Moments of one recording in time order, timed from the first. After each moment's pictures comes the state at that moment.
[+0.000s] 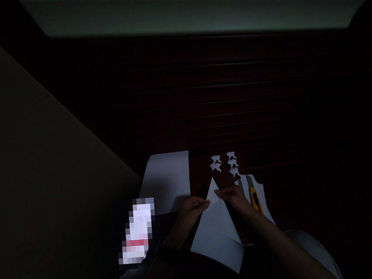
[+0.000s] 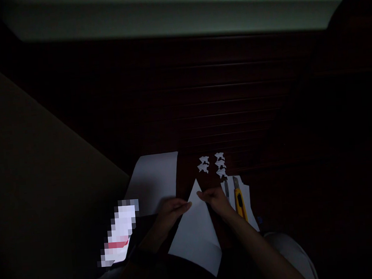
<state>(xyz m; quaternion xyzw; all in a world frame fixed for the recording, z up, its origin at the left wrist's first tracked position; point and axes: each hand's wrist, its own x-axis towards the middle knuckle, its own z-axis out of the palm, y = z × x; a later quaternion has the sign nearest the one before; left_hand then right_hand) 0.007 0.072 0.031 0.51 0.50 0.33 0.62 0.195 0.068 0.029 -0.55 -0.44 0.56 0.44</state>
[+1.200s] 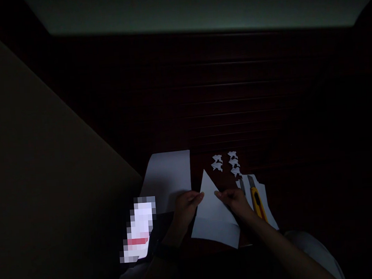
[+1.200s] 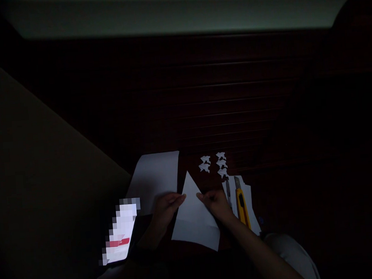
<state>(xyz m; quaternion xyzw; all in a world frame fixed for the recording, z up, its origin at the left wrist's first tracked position) -0.001 0.080 0.041 0.52 0.53 0.40 0.54 0.191 0.059 0.015 -0.59 -0.49 0.48 0.42</state>
